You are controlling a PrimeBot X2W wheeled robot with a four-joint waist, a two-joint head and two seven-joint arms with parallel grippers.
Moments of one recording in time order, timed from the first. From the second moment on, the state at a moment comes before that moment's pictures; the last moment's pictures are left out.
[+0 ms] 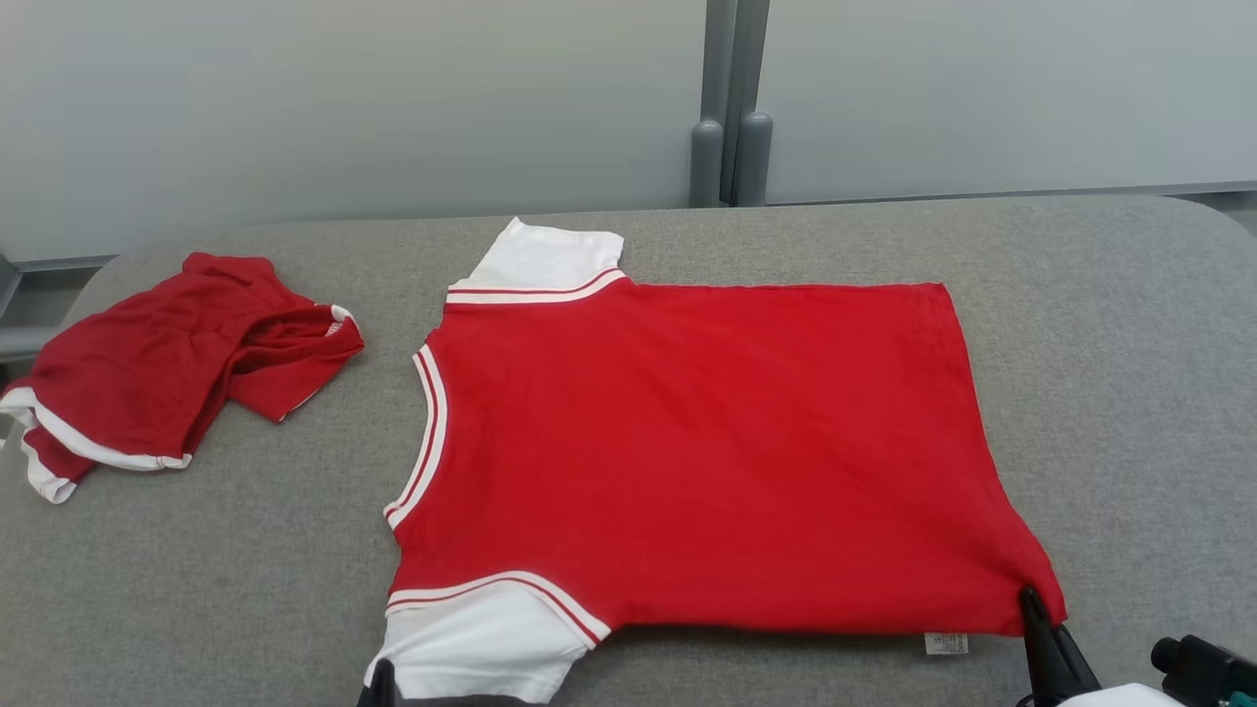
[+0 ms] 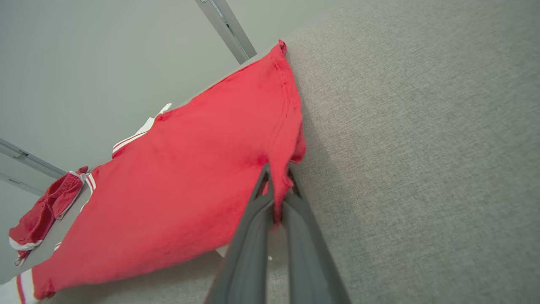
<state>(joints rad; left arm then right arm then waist) 0.35 0.23 -0.33 -0.12 -0.87 0.13 -0.22 0.18 -0.05 -0.05 0.18 0.58 0.13 -0.13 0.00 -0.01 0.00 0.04</state>
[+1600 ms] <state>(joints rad) -0.11 0.14 -0.38 0.19 -0.85 0.02 -0.20 0.00 -0.05 0.02 0.35 1.00 0.13 -0.07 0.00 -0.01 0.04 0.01</state>
